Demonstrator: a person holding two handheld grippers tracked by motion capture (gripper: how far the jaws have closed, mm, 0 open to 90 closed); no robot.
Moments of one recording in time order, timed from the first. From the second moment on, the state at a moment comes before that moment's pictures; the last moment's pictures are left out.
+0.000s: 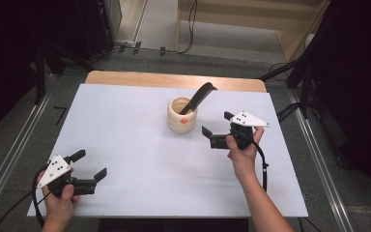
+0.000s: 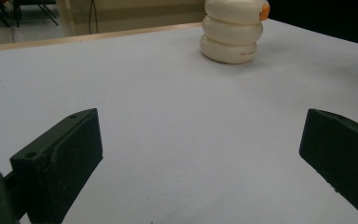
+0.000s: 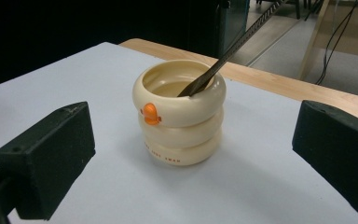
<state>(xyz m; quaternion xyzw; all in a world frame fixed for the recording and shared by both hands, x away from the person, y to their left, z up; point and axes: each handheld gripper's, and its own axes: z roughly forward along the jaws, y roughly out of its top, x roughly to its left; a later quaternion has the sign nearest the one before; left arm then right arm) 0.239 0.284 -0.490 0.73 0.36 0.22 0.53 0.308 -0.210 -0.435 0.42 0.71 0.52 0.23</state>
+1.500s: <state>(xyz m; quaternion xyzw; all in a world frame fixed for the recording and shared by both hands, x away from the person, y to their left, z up) 0.237 0.286 -0.490 0.73 0.36 0.23 0.54 0.232 -0.299 -0.474 0.46 0.68 0.51 0.25</state>
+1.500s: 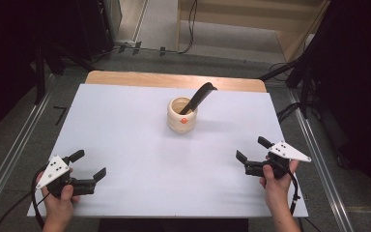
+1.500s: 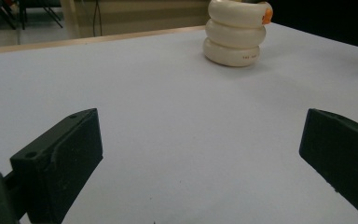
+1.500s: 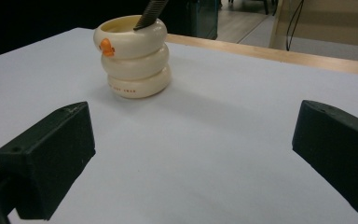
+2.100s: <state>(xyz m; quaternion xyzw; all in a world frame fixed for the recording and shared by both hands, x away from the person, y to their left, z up) 0.237 0.287 -0.490 0.72 0.37 0.23 0.53 0.190 -0.339 -0.492 0.47 0.67 0.50 0.28</state>
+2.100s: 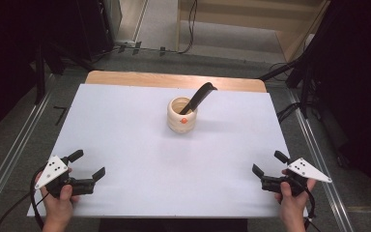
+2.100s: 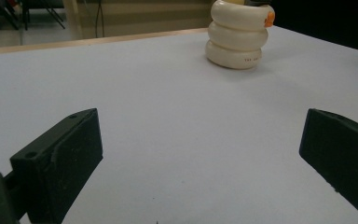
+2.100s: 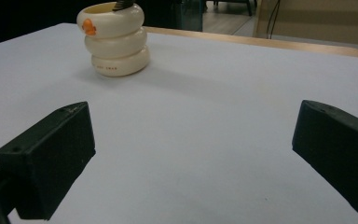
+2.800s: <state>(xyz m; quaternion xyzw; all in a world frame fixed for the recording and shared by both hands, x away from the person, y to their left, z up) 0.236 0.293 -0.491 0.69 0.40 0.26 0.54 0.169 -0.383 -0.518 0.48 0.68 0.49 0.26</state>
